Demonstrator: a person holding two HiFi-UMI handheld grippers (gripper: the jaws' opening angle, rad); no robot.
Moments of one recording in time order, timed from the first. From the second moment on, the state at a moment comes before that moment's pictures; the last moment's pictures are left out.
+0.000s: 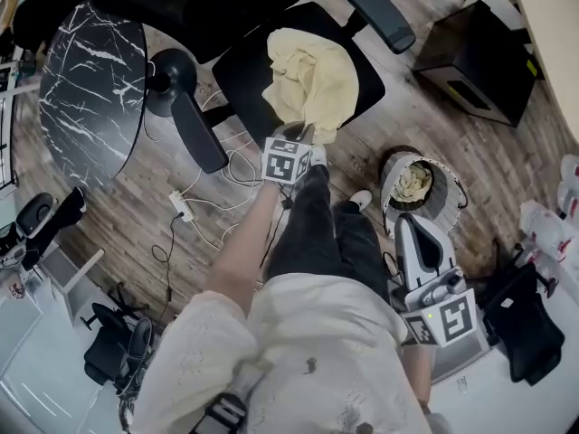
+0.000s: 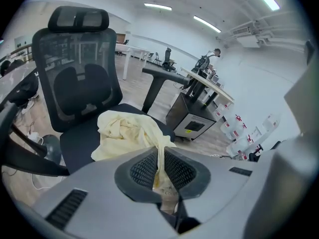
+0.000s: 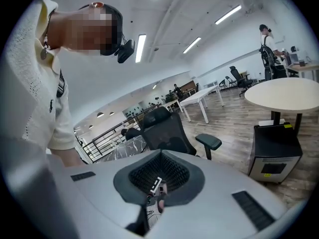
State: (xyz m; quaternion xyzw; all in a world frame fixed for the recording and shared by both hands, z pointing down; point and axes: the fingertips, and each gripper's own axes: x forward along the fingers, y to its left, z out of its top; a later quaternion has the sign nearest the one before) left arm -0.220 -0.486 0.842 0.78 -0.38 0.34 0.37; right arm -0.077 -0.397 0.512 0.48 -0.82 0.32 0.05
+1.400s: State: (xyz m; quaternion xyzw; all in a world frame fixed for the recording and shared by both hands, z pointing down) left arm -0.198 -0.378 0.704 0.81 -0.40 0.26 0.35; right arm -0.025 -0.302 0.456 0.49 -0.83 0.26 0.05
